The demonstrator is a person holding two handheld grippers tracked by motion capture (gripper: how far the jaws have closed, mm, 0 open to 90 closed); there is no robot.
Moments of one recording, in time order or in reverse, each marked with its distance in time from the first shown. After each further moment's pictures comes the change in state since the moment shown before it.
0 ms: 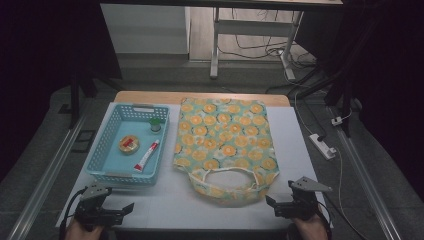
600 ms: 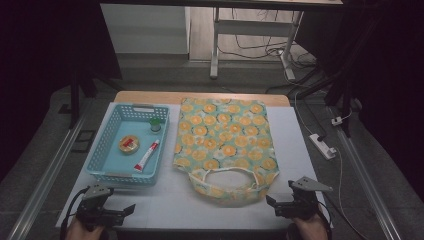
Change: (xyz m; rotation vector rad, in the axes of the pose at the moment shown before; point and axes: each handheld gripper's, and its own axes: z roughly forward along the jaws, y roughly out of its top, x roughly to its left) left arm 0.000 0.001 0.003 0.021 -0.020 0.016; right arm -0.001 0.000 0.000 0.000 0.007 0.004
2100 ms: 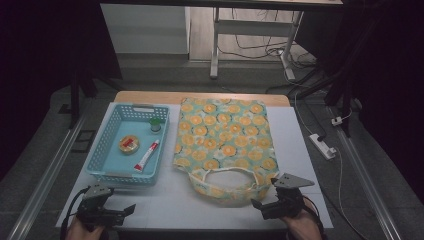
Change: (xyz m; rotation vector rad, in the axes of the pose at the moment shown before) left arm 0.000 0.000 0.001 0.011 0.002 -0.002; right arm 0.034 0.024 0.015 0.045 0.144 -0.150
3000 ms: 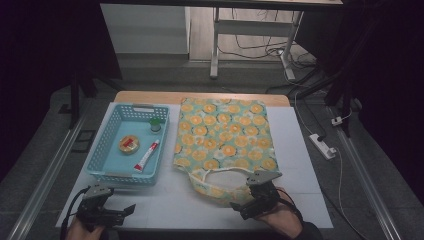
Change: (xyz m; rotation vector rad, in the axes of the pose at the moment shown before) left arm 0.000 0.000 0.000 0.002 0.001 0.000; right arm 0.032 0.029 0.044 0.116 0.133 -0.119
